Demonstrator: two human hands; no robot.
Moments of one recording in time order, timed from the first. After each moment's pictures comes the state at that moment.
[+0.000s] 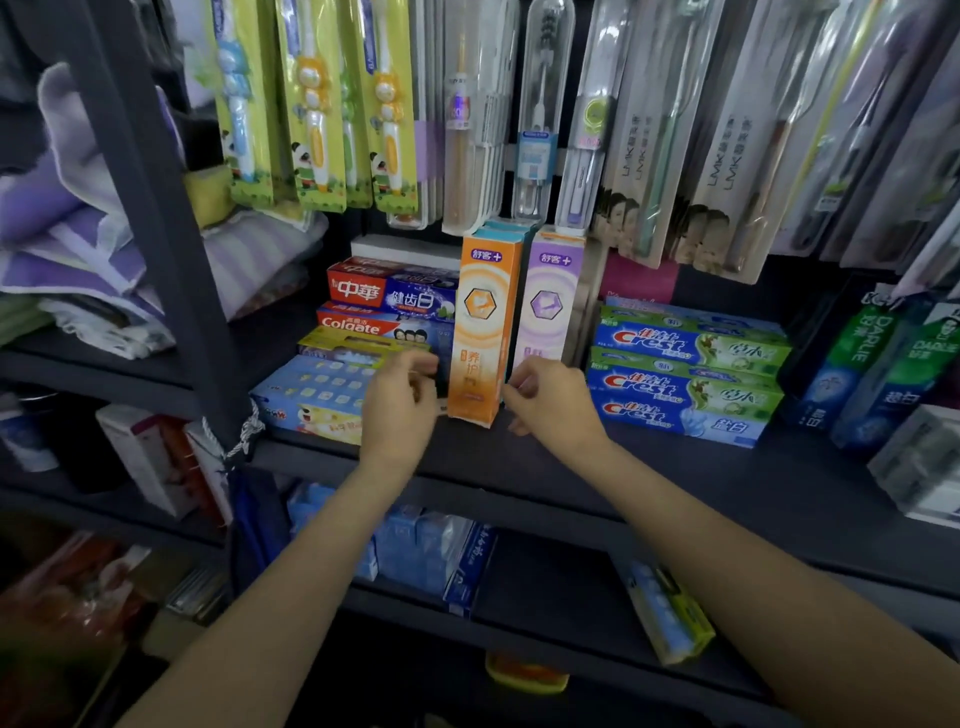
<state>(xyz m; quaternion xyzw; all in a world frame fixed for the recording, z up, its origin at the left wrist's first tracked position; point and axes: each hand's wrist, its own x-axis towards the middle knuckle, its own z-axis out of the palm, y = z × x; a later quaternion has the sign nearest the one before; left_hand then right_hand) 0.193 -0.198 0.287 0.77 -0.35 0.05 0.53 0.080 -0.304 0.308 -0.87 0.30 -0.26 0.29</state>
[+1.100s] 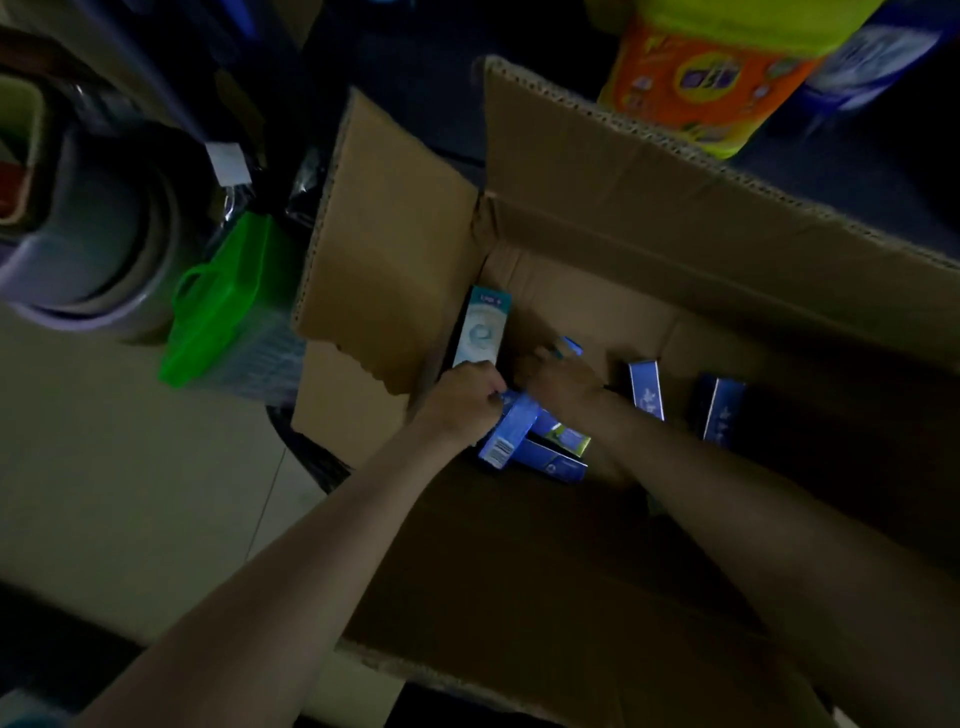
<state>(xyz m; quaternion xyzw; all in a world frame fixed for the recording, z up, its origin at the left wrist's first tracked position) 0.034 -0.027 -0.237 0.84 -0.29 -0.46 0.10 -0.050 -0.142 -0.329 -0.95 -0.02 0.31 -0.02</state>
